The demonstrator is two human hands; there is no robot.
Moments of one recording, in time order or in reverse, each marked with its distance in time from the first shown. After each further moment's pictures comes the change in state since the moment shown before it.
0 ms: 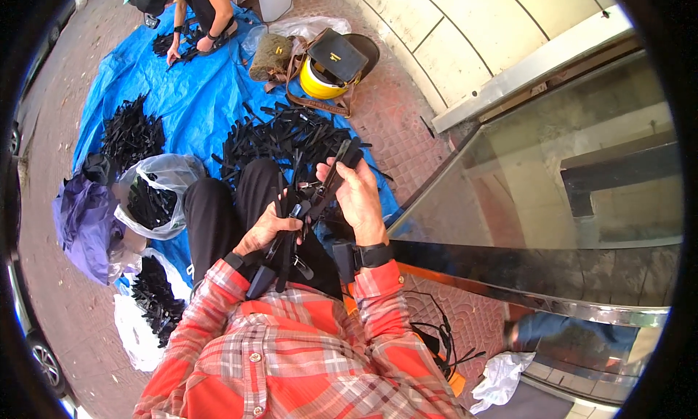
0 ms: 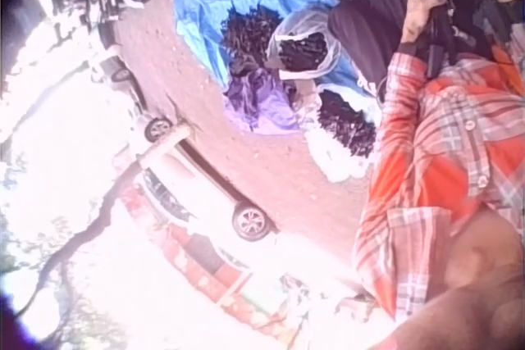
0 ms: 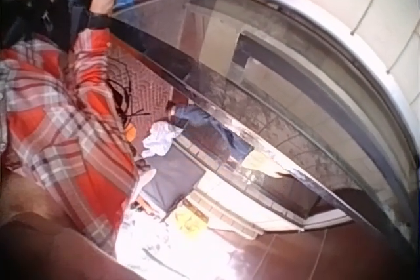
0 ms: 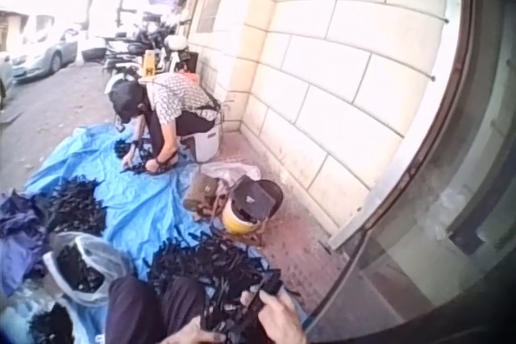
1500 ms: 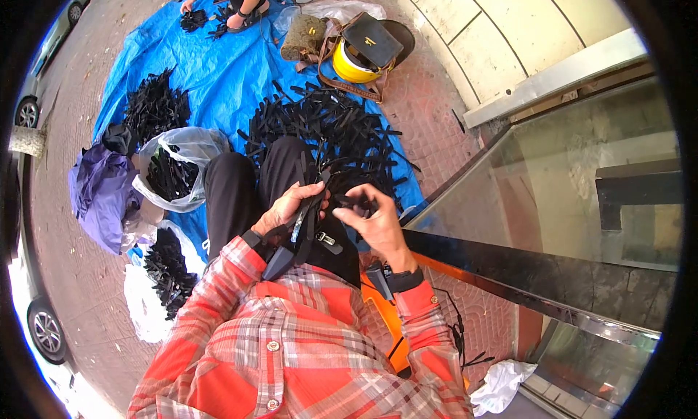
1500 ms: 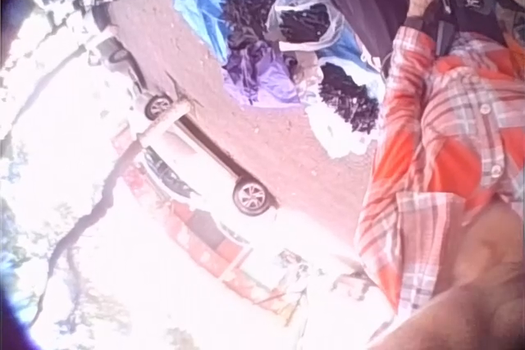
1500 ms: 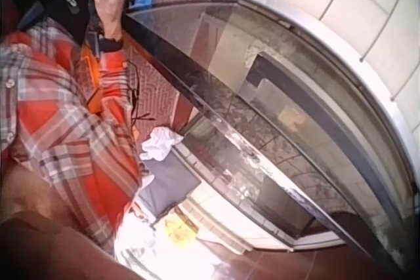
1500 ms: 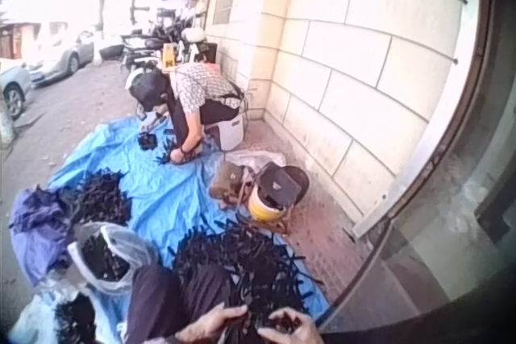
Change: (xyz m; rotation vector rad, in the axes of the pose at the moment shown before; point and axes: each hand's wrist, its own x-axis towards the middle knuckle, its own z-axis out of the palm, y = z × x) left_hand 0.008 -0.016 -0.021 -0.223 0.213 -0.186; right_hand -0.066 -0.006 0.007 -0.946 -0.145 0.008
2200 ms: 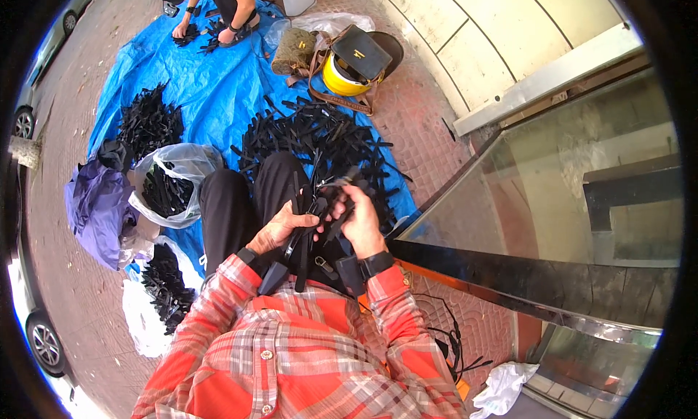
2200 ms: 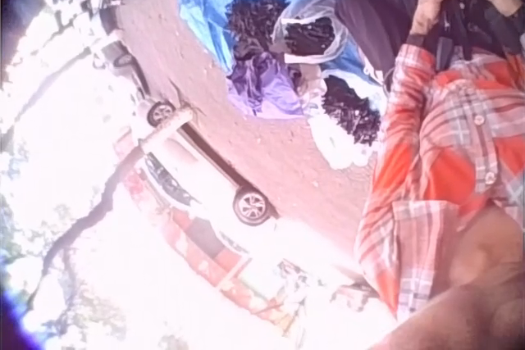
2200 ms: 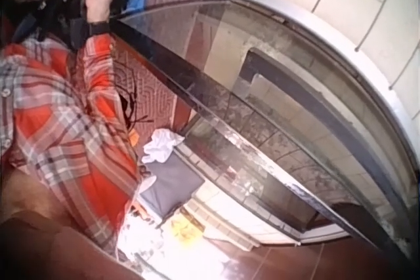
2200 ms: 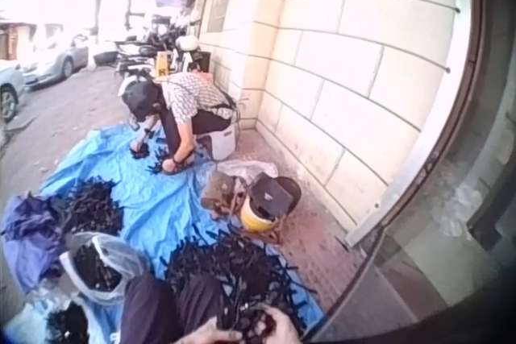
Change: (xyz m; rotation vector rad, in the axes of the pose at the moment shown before) left_hand -0.010 0.001 0.004 0.177 -0.222 0.119; right_hand 0.047 0.064 0.022 1.171 0.063 0.417
